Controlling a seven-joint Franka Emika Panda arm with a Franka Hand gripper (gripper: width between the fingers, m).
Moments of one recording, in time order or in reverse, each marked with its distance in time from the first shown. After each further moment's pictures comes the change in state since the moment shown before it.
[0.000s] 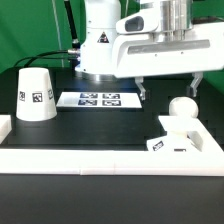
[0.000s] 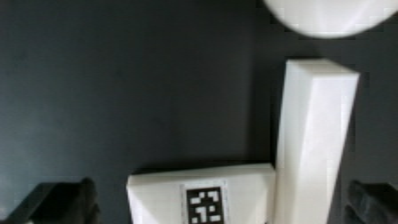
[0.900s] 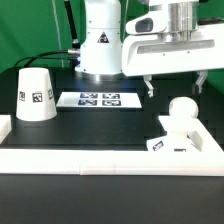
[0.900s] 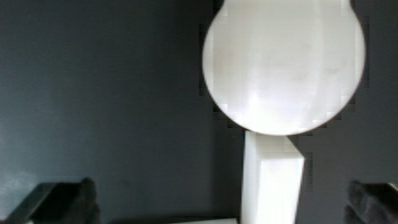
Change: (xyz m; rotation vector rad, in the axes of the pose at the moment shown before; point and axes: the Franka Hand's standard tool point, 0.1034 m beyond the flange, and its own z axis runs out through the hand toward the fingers) arm -0.026 -0.019 0.008 0.003 -0.011 -0.014
